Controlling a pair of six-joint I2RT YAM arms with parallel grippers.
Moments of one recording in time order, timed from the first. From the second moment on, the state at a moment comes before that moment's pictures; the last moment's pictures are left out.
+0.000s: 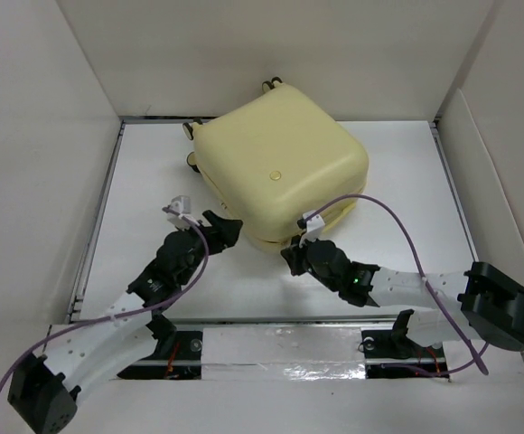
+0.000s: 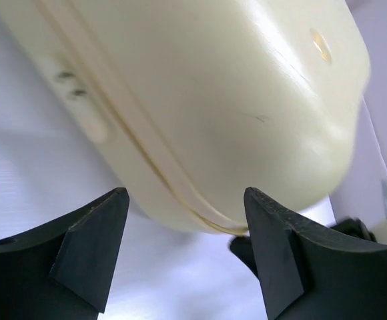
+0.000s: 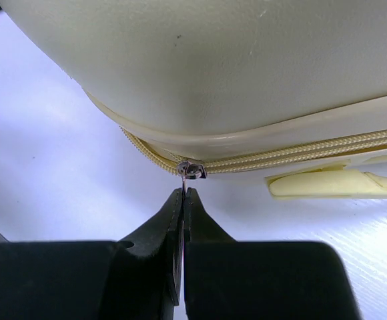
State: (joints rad) left arm -0.70 0.72 0.38 0.10 -0.25 -0.82; right arm 1.07 1.26 0.51 0.36 0.35 0.47
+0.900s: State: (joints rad) left arm -0.22 1.05 0.33 0.40 -0.01 -0.89; right arm 1.07 1.25 0.51 0.36 0.30 0.44
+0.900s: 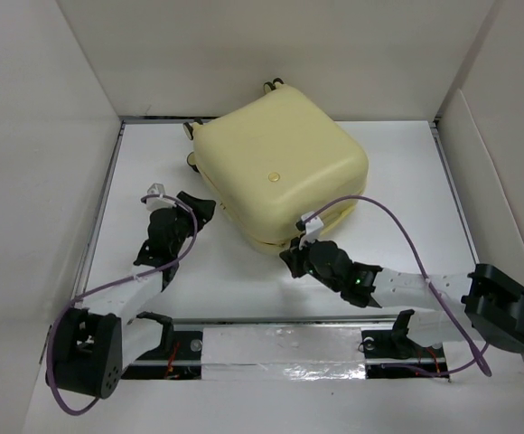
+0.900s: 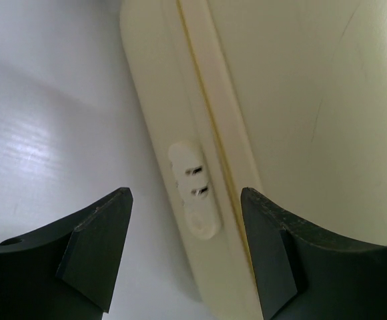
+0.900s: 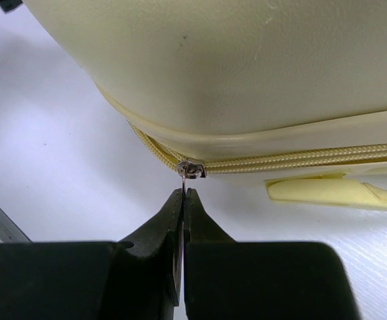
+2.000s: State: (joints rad) left arm -0.06 1.83 1.24 0.22 0.13 -1.01; right arm 1.09 0.94 0.38 0.16 0.18 0.42
